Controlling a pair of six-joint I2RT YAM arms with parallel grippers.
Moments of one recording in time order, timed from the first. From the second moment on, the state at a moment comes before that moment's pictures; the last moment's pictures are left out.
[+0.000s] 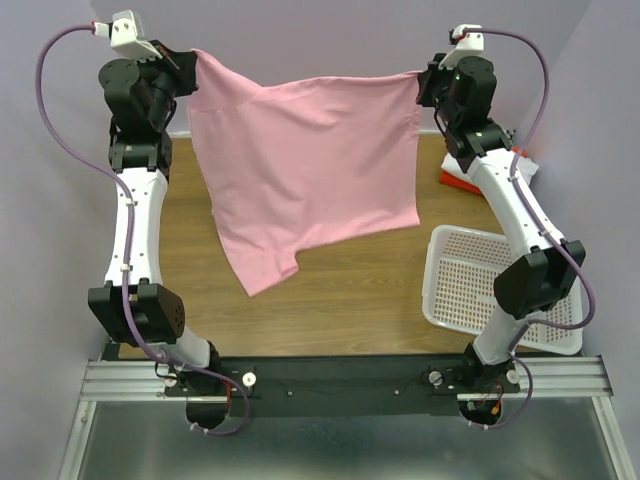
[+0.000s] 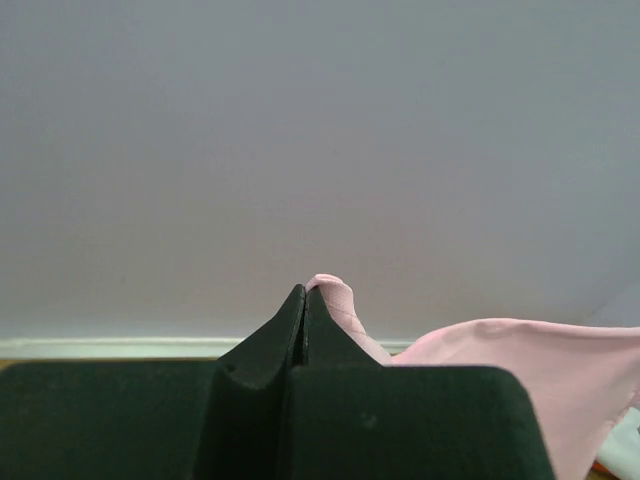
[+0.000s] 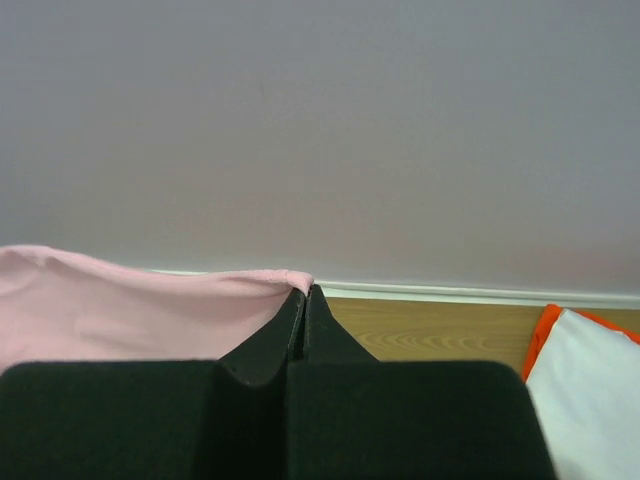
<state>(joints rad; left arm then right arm) 0.08 1.56 1.75 0.01 0.26 -0.41 0.28 1.76 1.86 -0.11 0.12 0.12</state>
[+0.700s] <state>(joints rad) 0.14 0.99 1.71 0.02 0.05 -0.23 0.53 1.44 1.83 -0.07 0.23 0.00</state>
